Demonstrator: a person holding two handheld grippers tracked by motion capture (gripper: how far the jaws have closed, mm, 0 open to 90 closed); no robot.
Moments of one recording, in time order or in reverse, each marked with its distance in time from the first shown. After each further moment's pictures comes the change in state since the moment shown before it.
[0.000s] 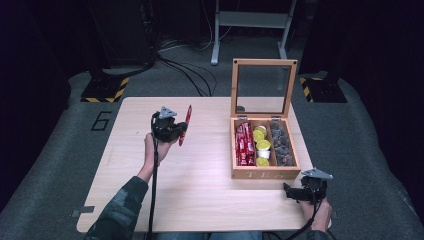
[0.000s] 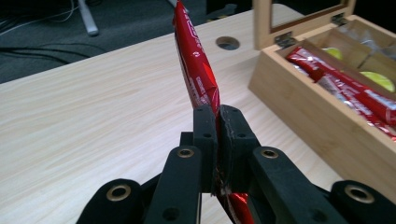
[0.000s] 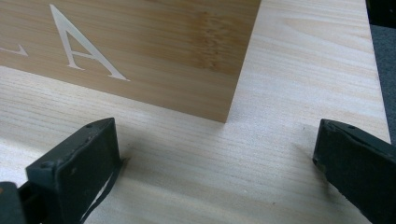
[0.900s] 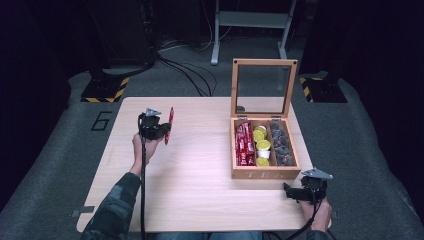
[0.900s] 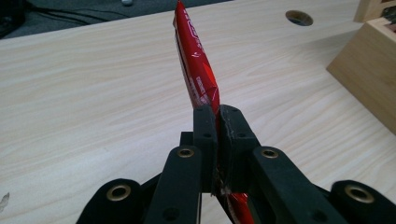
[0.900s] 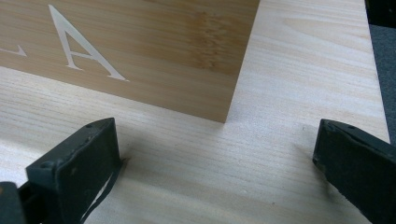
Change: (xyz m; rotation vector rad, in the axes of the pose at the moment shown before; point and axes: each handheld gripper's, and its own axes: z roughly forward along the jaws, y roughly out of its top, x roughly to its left) left arm 0.062 -0.031 0.019 0.072 0.095 -0.111; right arm 0.000 0.000 0.000 0.000 -0.003 0.001
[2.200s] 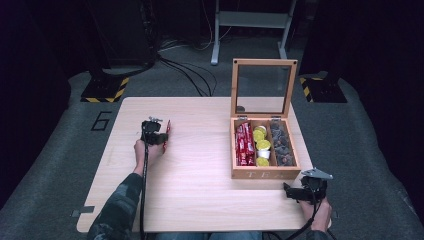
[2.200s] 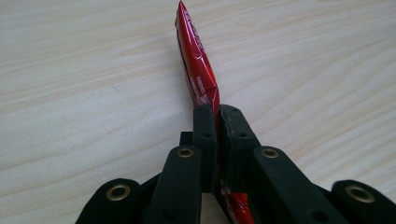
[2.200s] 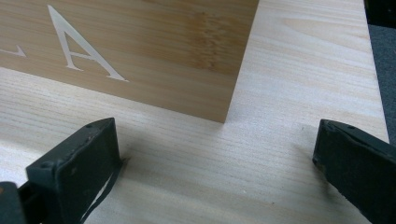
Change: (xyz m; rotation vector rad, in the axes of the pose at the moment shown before) left arm 0.022 -0.032 0.048 0.186 0.070 -0.047; right arm 0.000 0.000 0.000 0.001 -0.002 0.000
